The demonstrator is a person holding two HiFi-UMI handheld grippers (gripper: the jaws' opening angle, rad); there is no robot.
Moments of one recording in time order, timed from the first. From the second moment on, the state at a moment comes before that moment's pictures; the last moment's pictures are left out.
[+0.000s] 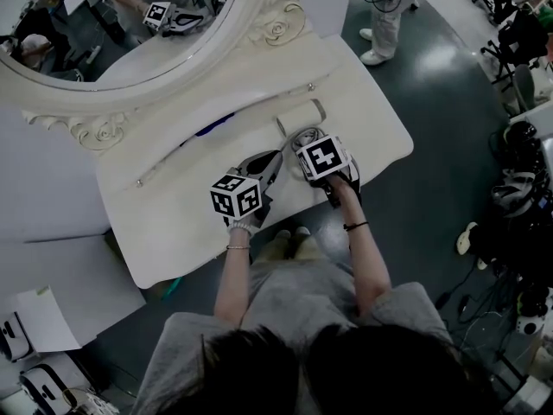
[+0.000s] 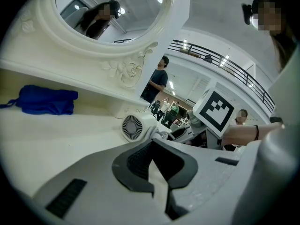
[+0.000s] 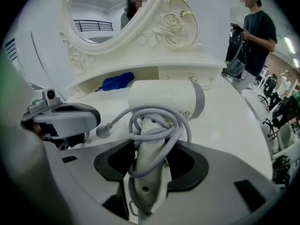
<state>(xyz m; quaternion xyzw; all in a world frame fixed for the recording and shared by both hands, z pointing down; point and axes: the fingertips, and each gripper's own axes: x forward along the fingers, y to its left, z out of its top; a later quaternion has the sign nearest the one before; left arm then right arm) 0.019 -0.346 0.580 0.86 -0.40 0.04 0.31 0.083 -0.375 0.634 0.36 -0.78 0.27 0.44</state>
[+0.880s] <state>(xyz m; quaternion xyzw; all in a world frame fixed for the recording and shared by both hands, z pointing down) 0.011 -0.338 0.564 0.87 -0.40 0.04 0.28 0.093 -0.382 0.595 0.42 -0.82 0.27 0.30</state>
